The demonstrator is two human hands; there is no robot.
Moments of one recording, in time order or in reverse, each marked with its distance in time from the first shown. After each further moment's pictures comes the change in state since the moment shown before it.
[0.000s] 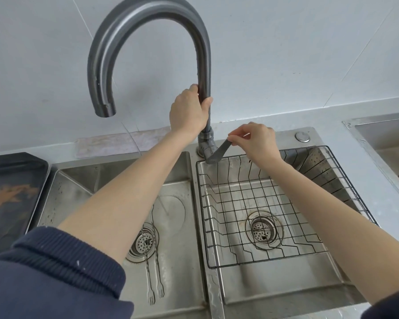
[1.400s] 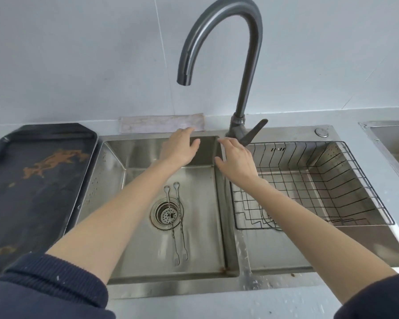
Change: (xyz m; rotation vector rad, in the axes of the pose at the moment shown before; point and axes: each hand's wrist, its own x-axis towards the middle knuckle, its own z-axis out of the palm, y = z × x) left_hand -0.112 -0.105 -0.058 0.050 -0.317 -0.095; right_hand -0.098 -0.059 0.082 -0.378 -0.233 -0.158
